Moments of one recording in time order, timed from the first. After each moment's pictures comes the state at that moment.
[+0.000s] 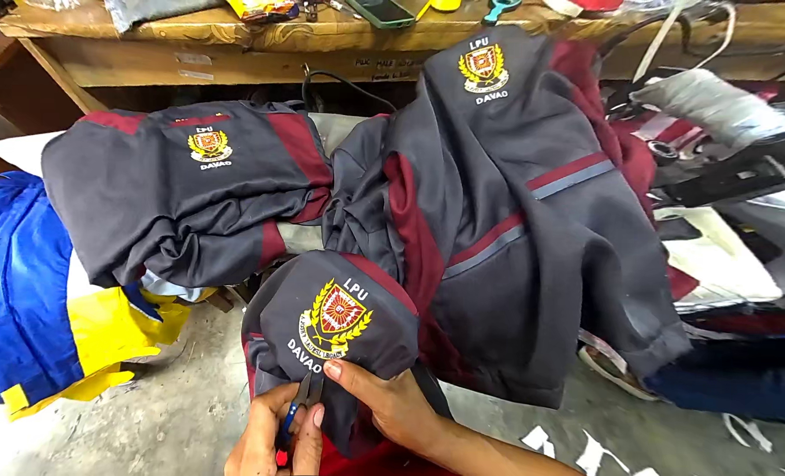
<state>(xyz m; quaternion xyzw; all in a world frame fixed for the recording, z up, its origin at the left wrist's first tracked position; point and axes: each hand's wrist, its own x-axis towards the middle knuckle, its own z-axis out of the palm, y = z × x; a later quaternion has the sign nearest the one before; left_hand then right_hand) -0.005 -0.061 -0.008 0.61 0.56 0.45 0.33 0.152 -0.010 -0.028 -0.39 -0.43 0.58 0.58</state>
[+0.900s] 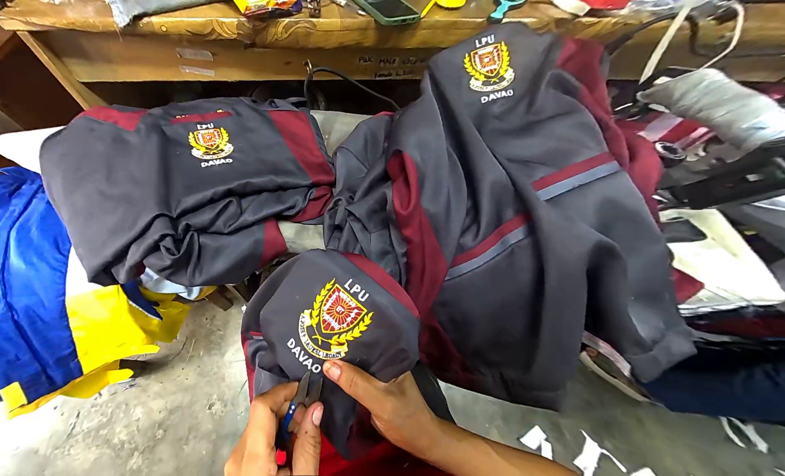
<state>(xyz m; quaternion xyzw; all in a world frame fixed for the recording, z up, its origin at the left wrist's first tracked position) -0.004 -0.061 -0.011 0.60 0.57 0.45 0.33 0.150 -0.010 -0.031 -0.38 -0.44 0.56 0.58</state>
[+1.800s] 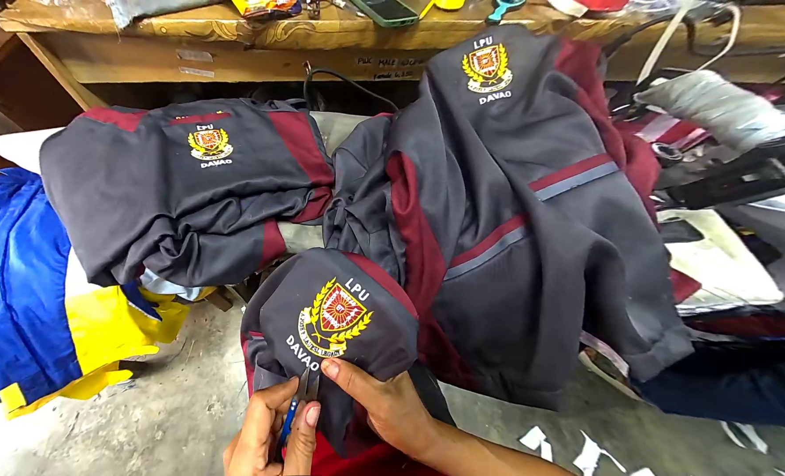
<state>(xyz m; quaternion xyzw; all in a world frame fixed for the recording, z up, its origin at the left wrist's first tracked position) -0.006 -0.057 -0.019 0.55 0.51 0.52 0.41 0.146 -0.010 -0.031 -0.39 -0.42 0.56 0.60</state>
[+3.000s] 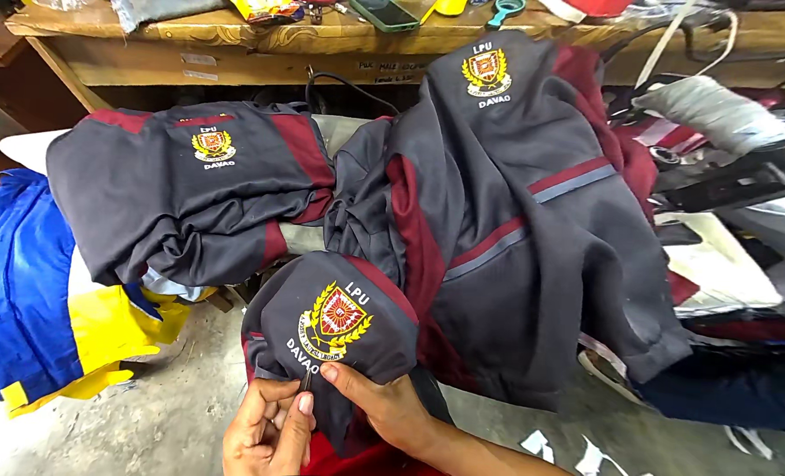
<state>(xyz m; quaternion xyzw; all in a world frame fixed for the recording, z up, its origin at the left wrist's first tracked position) -0.006 -0.050 -0.021 0.47 0.46 0.57 0.50 0.148 -0.011 -0.033 -0.38 -0.44 0.56 0.59</state>
